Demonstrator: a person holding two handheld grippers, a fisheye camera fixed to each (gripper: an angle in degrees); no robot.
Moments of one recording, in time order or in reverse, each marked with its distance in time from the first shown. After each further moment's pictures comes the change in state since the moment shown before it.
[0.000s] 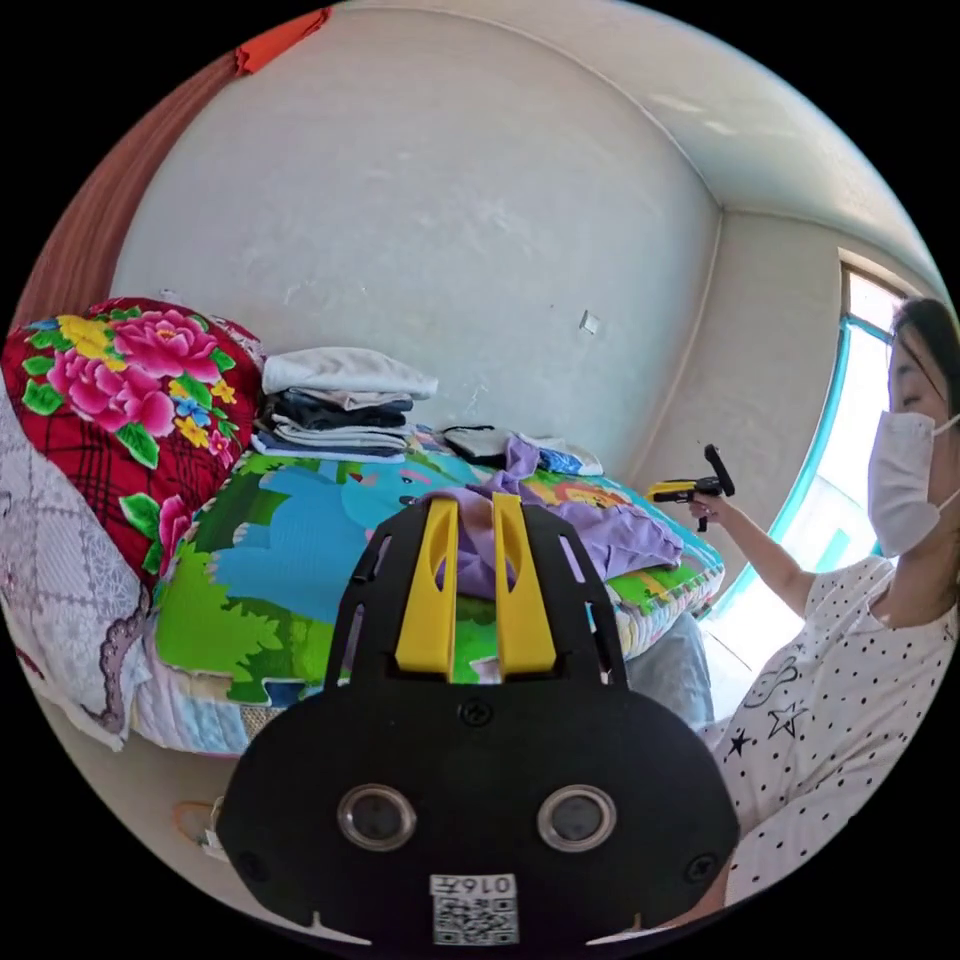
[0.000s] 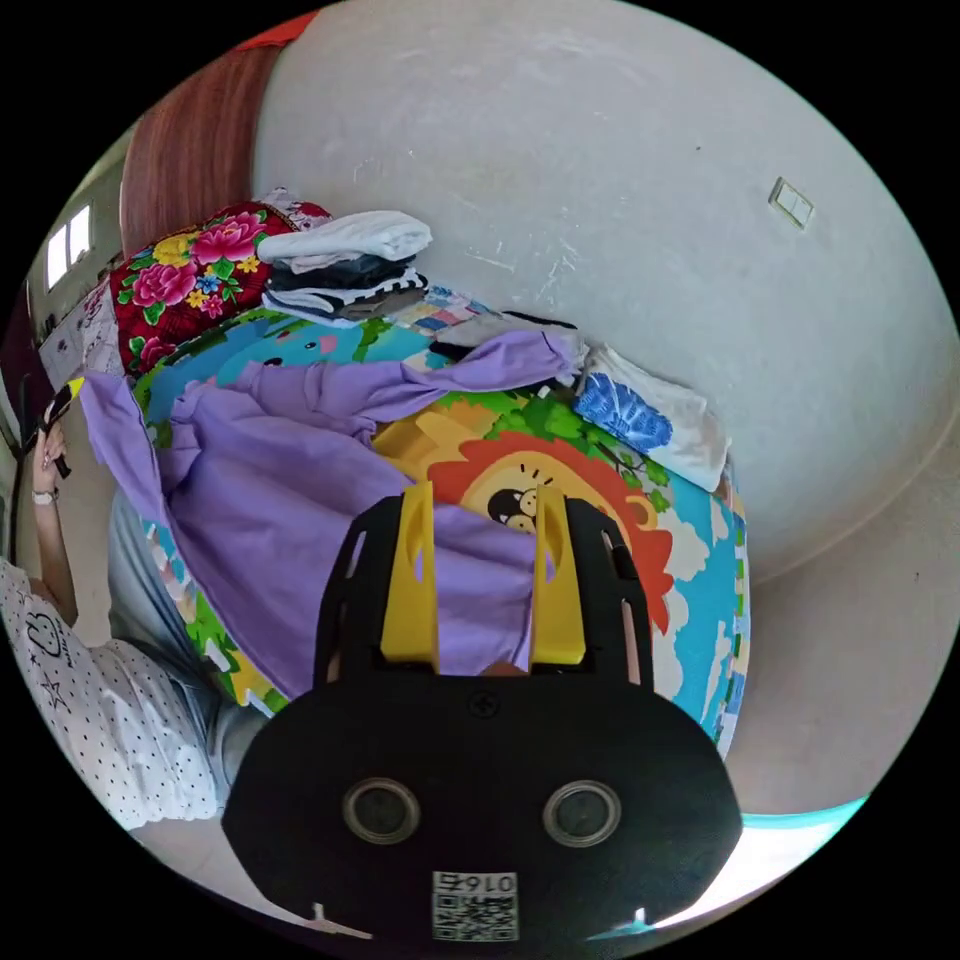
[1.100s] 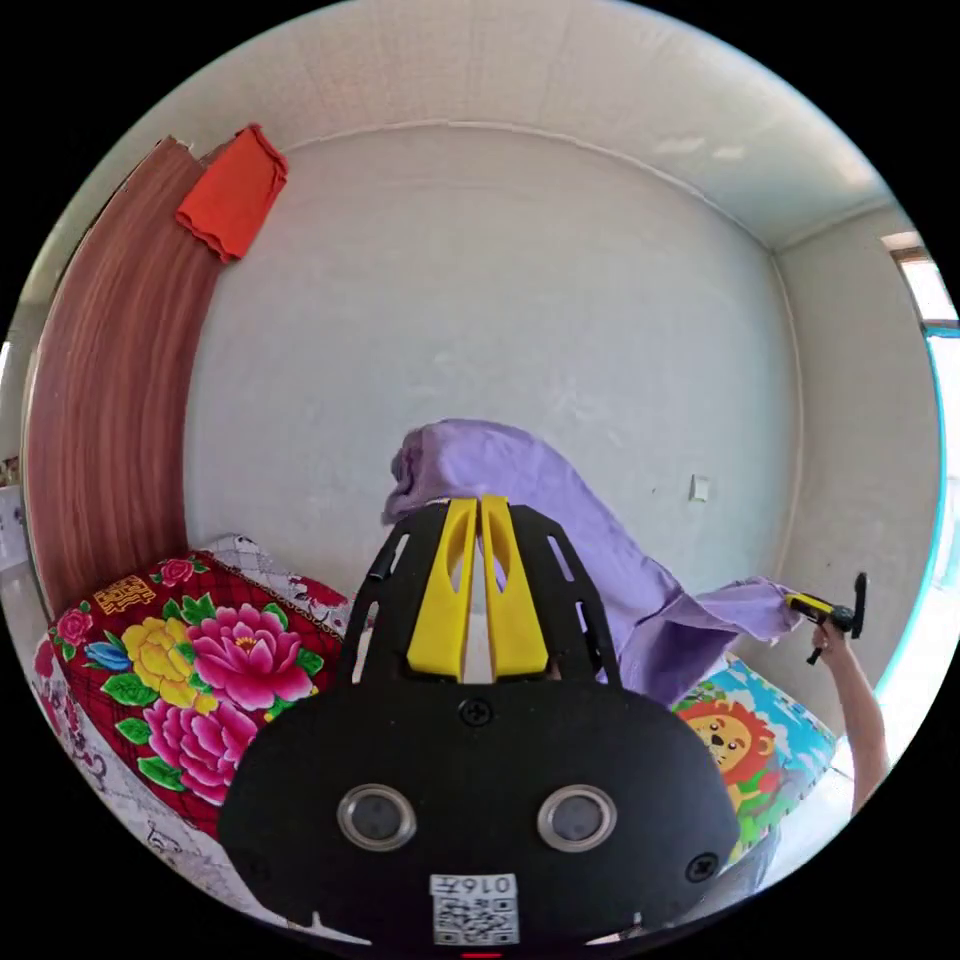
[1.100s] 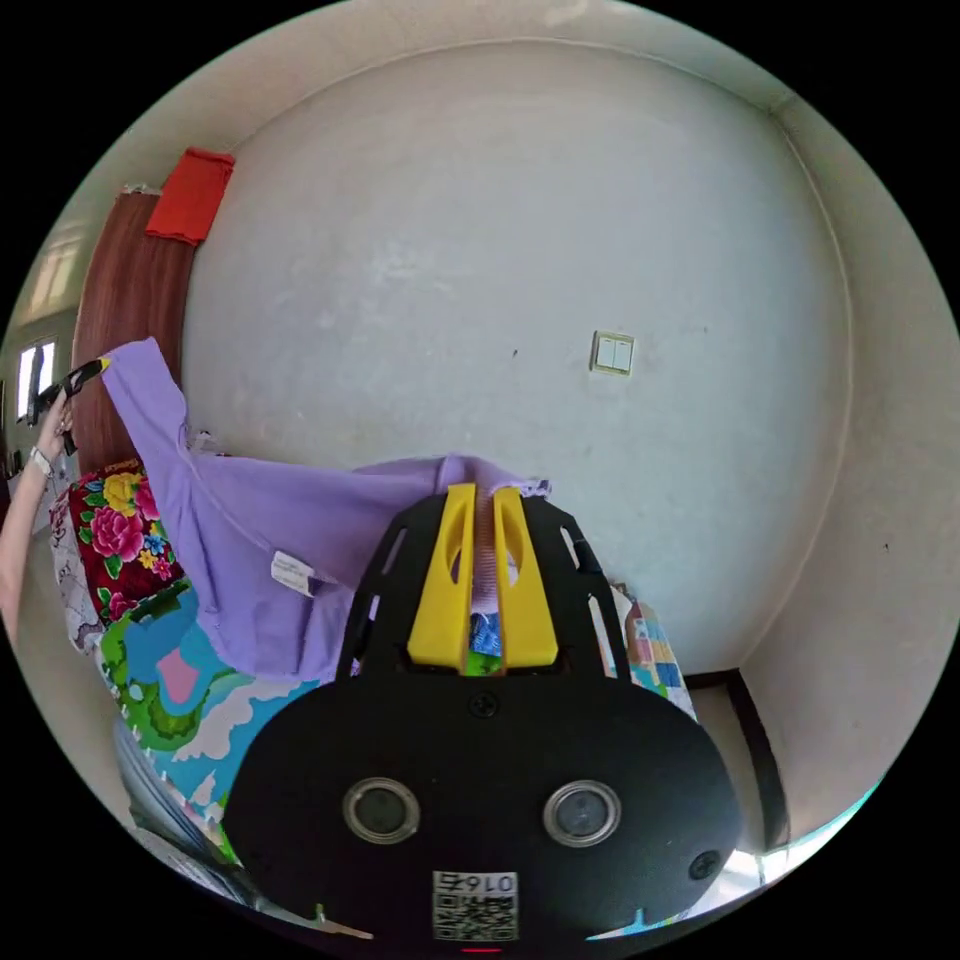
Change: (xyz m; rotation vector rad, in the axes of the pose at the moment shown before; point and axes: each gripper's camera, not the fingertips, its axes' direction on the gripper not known) left arm 0.034 -0.425 -0.046 0.388 -0.376 0.072; right arm 0.238 -0.106 -0.196 0.590 0.043 0.230
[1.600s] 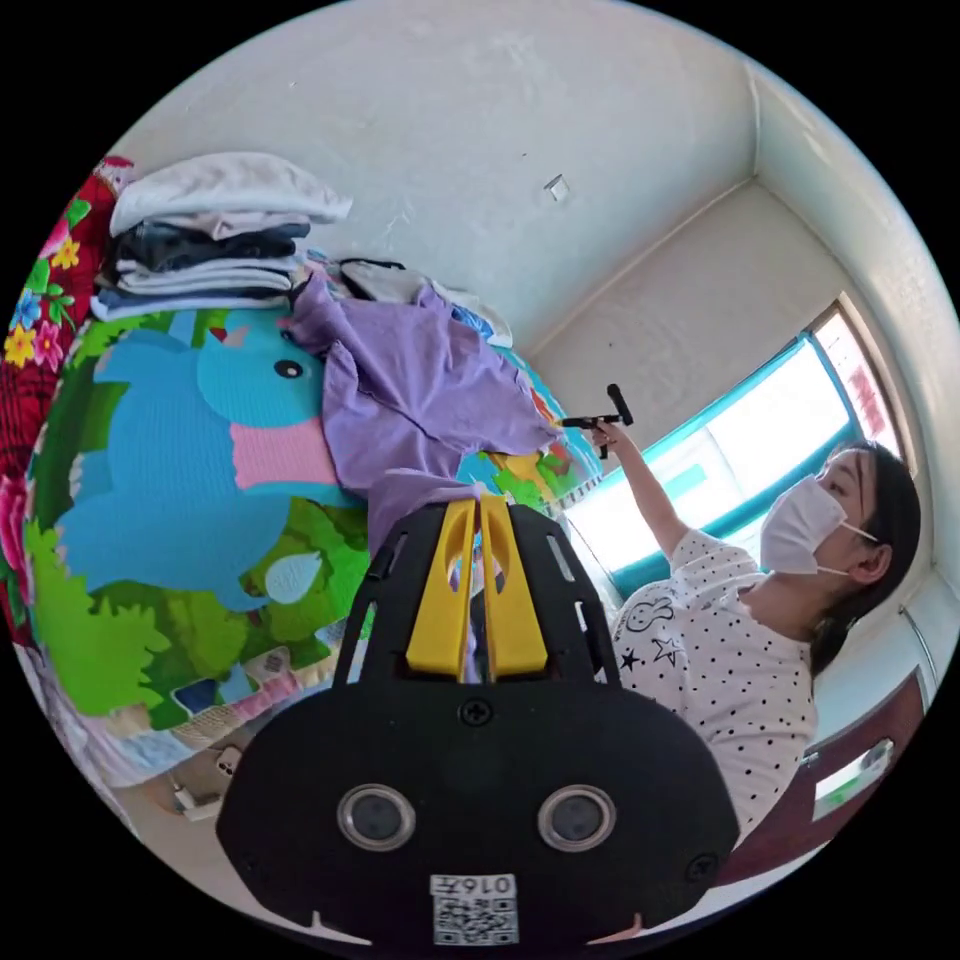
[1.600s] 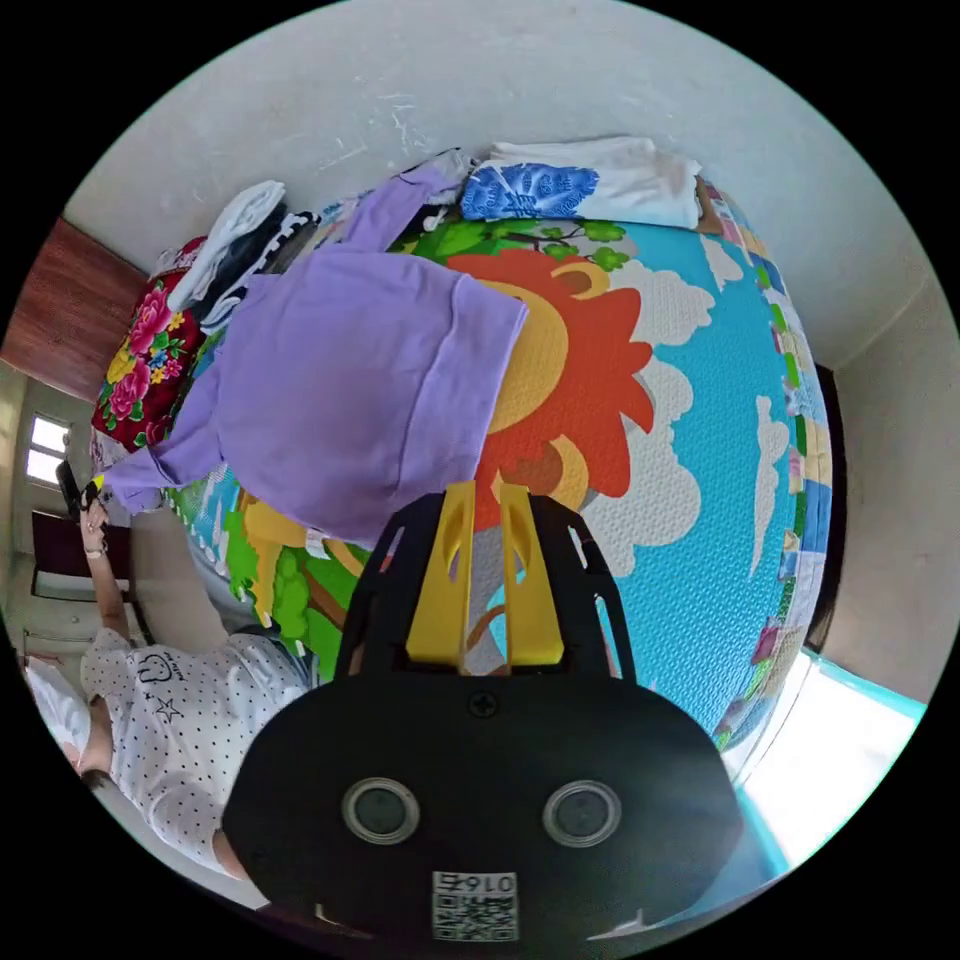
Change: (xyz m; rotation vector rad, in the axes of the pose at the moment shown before) left arm -0.045 0.355 0.002 -0.889 0.810 -0.253; right arm 0.103 0.265 0.066 -0.952 -0.146 0.191
